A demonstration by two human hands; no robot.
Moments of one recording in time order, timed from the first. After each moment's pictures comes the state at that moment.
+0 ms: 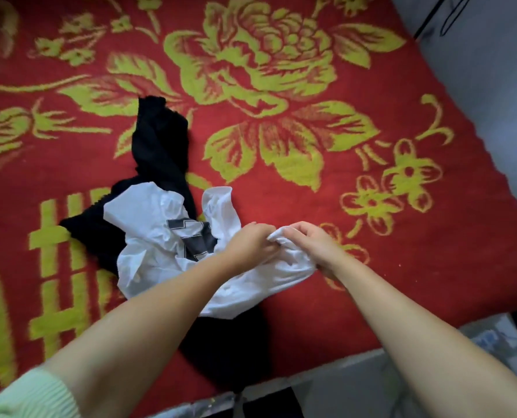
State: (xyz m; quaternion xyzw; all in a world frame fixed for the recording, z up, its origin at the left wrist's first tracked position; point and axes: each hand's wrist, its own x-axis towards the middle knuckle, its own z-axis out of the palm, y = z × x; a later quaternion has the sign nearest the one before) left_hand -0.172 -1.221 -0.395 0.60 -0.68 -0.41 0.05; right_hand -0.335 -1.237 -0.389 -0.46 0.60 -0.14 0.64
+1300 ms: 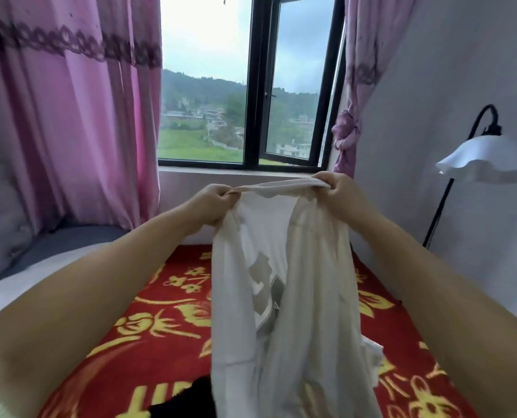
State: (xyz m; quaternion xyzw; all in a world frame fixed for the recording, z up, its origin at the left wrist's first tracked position) left_hand 0.076 -1.202 0.116 0.61 -0.58 -0.27 0.46; right_hand -0.169 -1.262 0.143 -0.81 0.37 -0.42 0.20
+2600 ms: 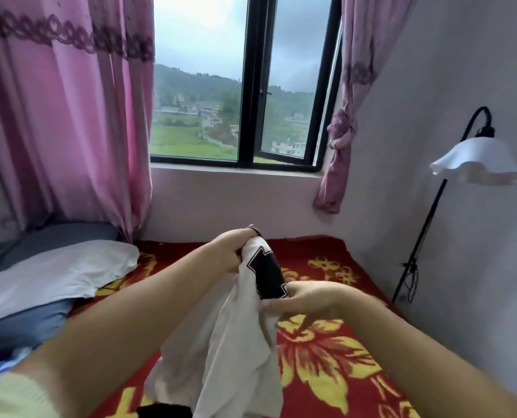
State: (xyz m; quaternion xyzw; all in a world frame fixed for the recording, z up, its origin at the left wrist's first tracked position) left_hand 0.006 -1.229 0.055 0.54 -0.30 -0.60 0.51; right_hand -0.168 -1.217 0.033 -0.78 0.41 0.05 0.47
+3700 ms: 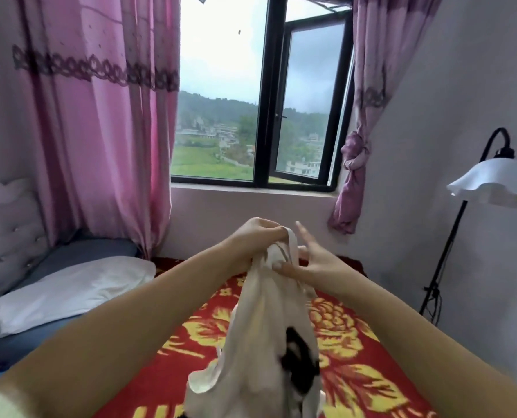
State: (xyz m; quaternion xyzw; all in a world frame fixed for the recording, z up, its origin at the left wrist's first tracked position) left_hand 0.007 -1.181 0.115 0.54 -0.57 -0.38 0.48; right_hand -0.154 -1.205 0.096 -0.79 0.37 -0.25 0.42
